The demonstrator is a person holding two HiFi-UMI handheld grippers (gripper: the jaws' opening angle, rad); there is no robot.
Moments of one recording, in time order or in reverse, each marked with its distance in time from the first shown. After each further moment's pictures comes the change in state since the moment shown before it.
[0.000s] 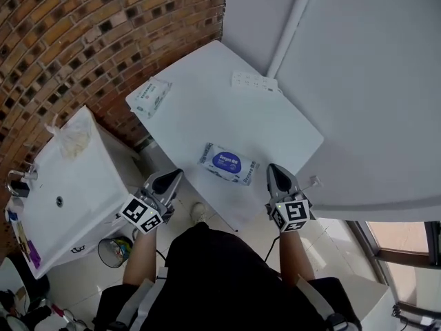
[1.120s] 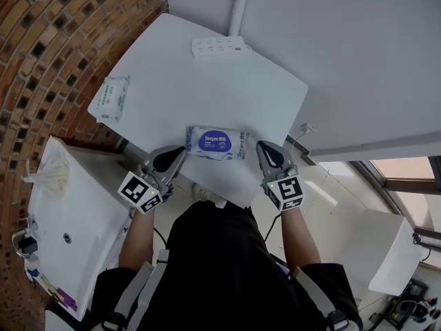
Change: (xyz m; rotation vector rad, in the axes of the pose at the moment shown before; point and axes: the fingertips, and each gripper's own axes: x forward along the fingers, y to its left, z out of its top) left arm 0.077 0.013 -0.034 0.001 0.158 -0.356; right arm 0.002 0.012 -0.039 -0.041 0.137 -0.120
